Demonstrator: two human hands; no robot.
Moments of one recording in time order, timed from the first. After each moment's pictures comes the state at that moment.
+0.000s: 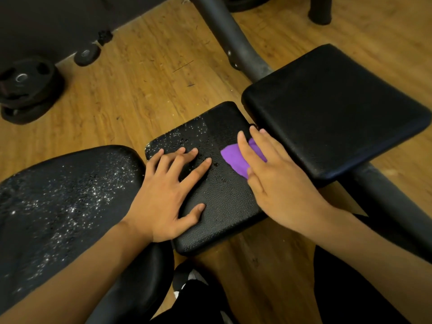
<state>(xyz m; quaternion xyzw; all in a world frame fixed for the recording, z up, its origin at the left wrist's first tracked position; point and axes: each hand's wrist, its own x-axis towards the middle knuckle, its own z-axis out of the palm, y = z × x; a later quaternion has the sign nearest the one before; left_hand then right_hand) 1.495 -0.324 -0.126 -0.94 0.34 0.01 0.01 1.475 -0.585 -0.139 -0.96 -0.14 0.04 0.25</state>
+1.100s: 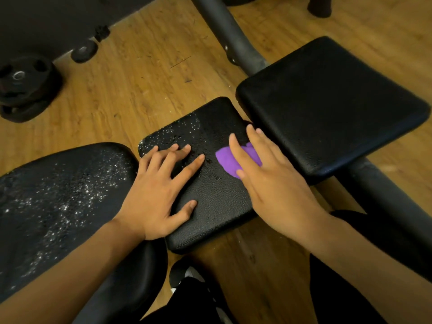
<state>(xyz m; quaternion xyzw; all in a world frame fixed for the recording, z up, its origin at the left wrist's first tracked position) 1.496 -0.325 -0.126 -0.94 0.35 0.02 0.01 1.464 -0.583 -0.146 -0.96 -0.14 0.02 0.25</state>
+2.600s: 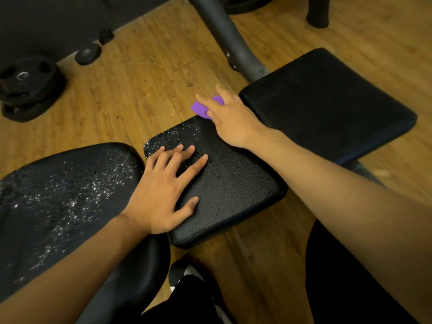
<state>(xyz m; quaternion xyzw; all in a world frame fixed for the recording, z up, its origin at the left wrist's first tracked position) 1.497 -0.327 -0.122 -0.94 0.35 0.04 0.02 1.606 -0.544 -0.141 -0.95 -0.15 0.06 0.28</state>
